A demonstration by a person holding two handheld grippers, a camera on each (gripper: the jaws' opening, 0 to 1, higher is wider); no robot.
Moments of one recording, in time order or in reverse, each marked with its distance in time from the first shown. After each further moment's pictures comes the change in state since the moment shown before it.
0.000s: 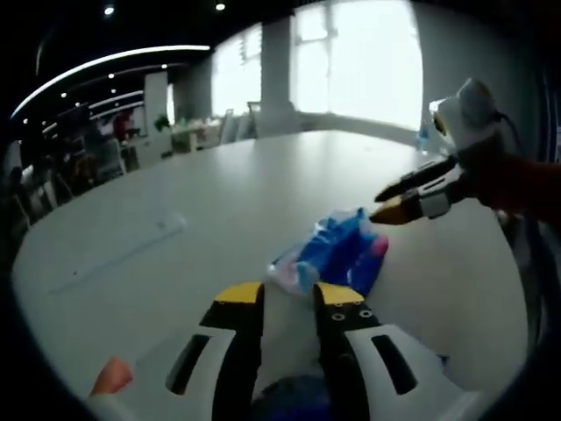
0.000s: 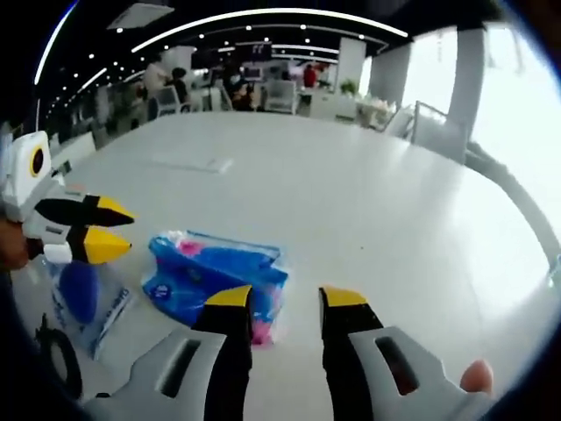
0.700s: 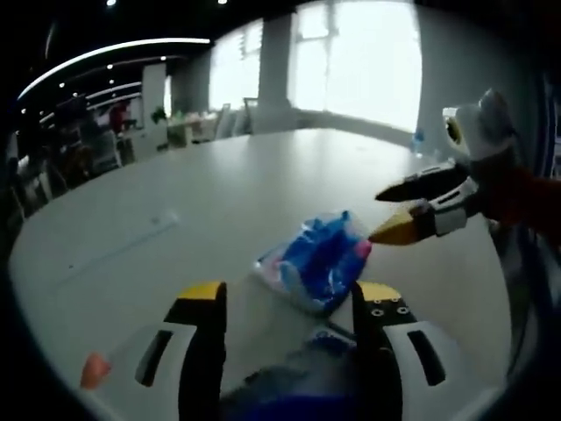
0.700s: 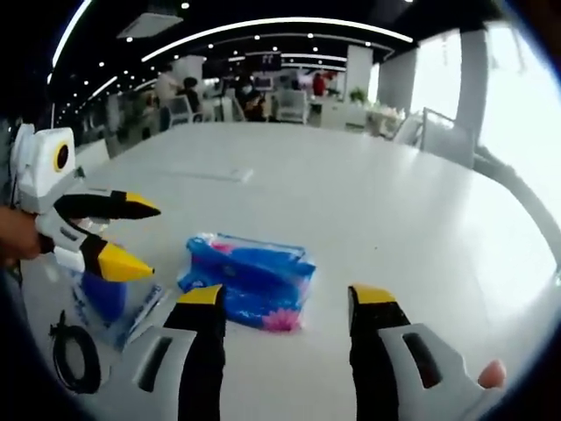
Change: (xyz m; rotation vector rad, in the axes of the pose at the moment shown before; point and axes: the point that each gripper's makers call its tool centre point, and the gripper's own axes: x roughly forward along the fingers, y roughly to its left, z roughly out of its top) left arm -0.011 -0.015 0.003 -0.035 0.026 -0.039; right arm -0.022 0.022 0.000 0.002 -0.044 0.062
